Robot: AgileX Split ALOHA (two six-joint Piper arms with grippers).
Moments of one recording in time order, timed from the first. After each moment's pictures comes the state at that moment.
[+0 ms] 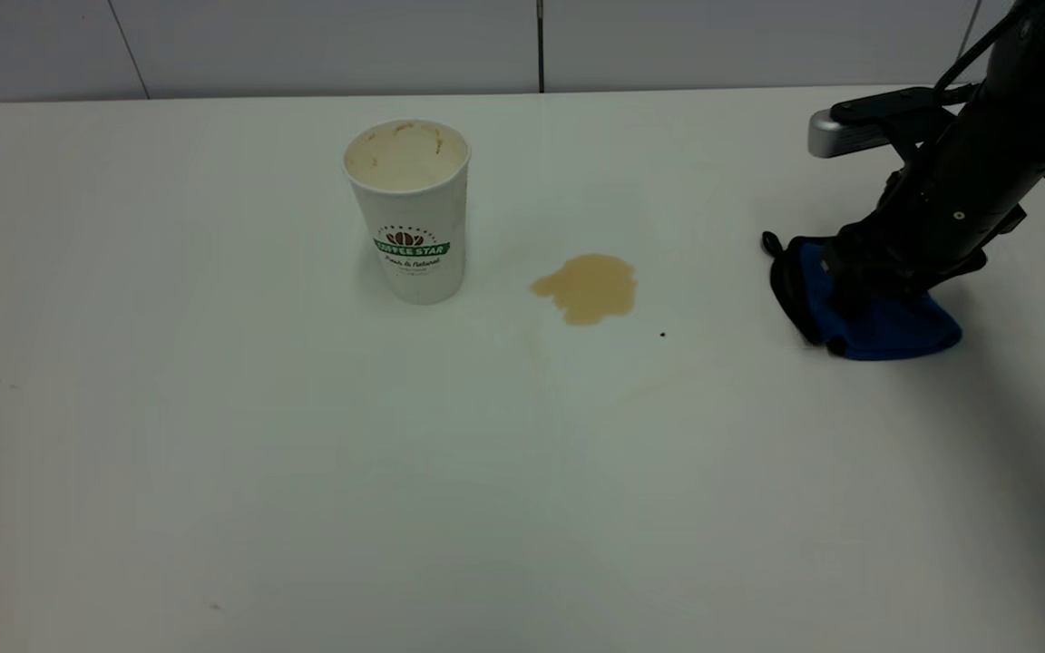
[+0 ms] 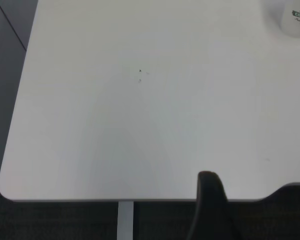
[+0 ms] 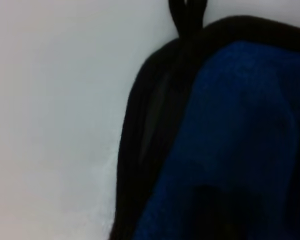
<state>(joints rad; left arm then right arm) -0.05 -0.02 -0.49 0.06 1.14 -0.04 0.03 2.45 -1.38 0.35 0.21 -0.54</state>
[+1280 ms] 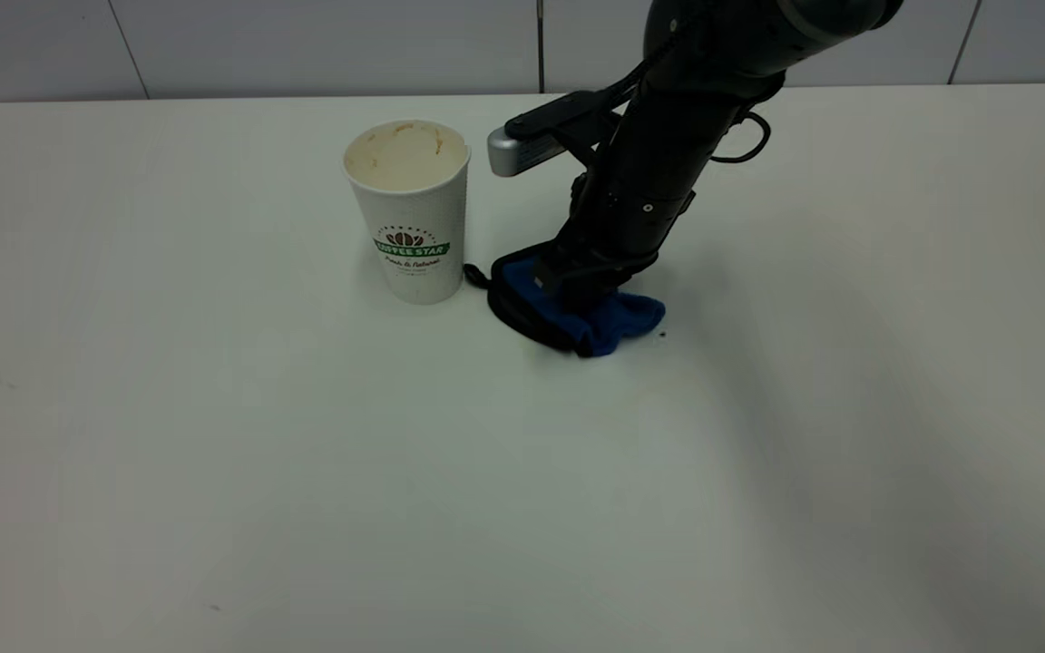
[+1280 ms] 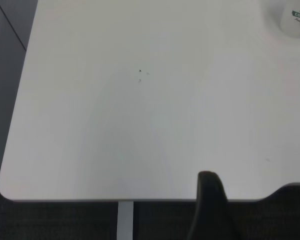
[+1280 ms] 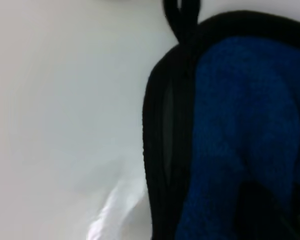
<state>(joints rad) -0.05 -0.02 -0.49 0.06 1.14 -0.04 0.40 2.67 -1.89 0.34 0.59 -0.54</state>
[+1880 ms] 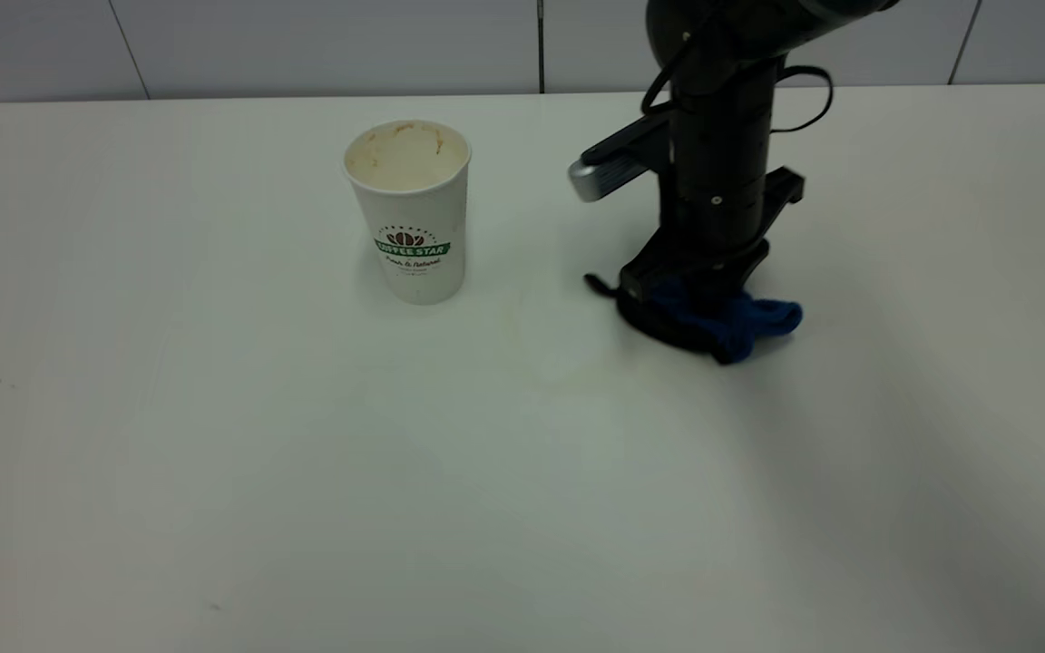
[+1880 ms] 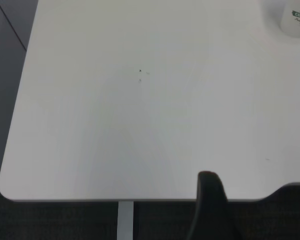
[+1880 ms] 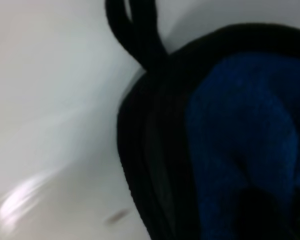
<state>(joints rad) -0.05 -0.02 -0.49 0.06 1.14 -0.03 0.36 2.65 -1.89 -0.26 0.74 0.06</state>
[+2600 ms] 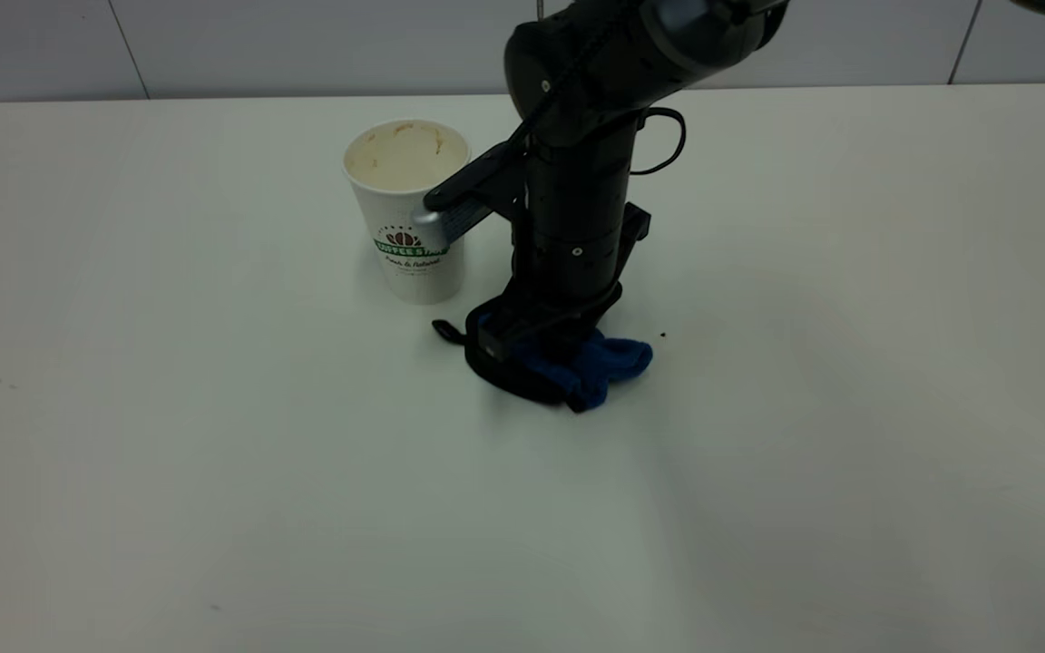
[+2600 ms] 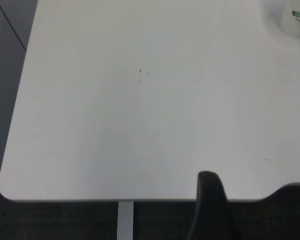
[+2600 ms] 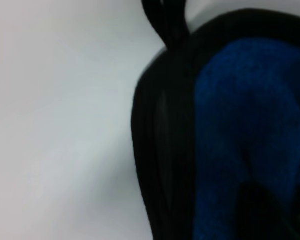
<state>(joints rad) -0.05 -0.02 -0.49 0.06 1.14 -0.03 0.58 2.66 -1.90 -0.03 0.72 -0.16</state>
